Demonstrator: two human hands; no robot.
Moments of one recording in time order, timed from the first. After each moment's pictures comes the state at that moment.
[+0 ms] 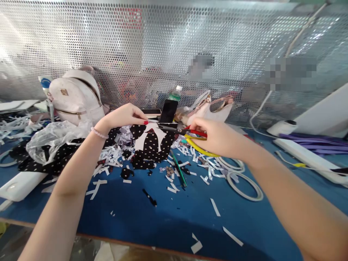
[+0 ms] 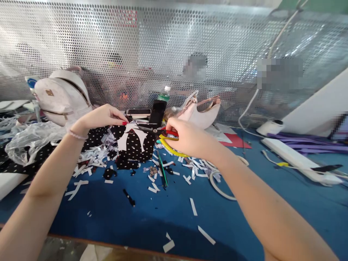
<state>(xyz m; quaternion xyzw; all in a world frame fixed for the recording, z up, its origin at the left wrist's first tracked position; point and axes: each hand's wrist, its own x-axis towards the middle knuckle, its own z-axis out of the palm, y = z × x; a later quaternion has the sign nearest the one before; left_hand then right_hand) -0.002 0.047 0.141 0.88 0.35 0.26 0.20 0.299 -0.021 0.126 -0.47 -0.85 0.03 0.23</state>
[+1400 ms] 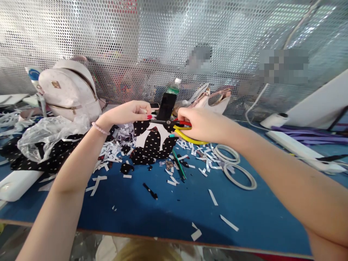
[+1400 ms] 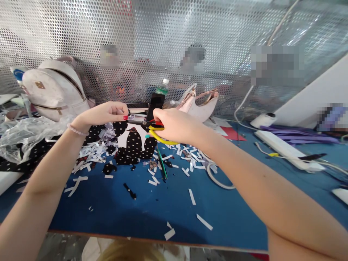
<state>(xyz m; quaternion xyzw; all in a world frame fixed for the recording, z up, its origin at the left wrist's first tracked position) 0.008 0.046 0.135 0.88 0.27 0.22 0.31 0.251 -0.025 0.155 -0.55 -0.83 -0.09 0.02</state>
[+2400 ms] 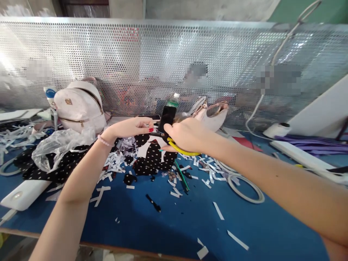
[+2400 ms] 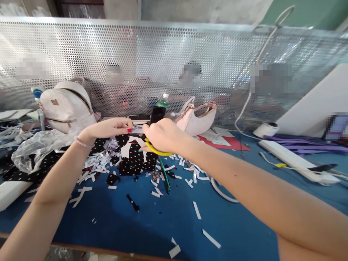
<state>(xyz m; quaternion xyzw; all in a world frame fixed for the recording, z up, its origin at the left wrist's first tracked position) 0.004 0.036 0.144 0.92 0.26 0.18 0.25 0.222 -0.027 0.156 -0.42 -0.85 -0.31 -0.07</state>
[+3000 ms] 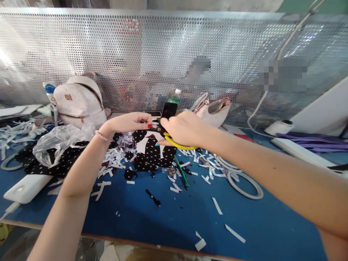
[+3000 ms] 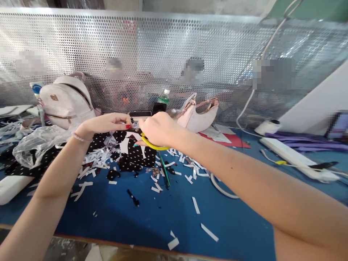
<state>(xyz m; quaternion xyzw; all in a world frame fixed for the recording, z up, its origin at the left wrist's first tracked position) 0.002 0.036 0.149 0.93 0.26 0.16 0.21 0.211 -0.024 0.162 -0.40 -0.86 -0.31 -0.09</state>
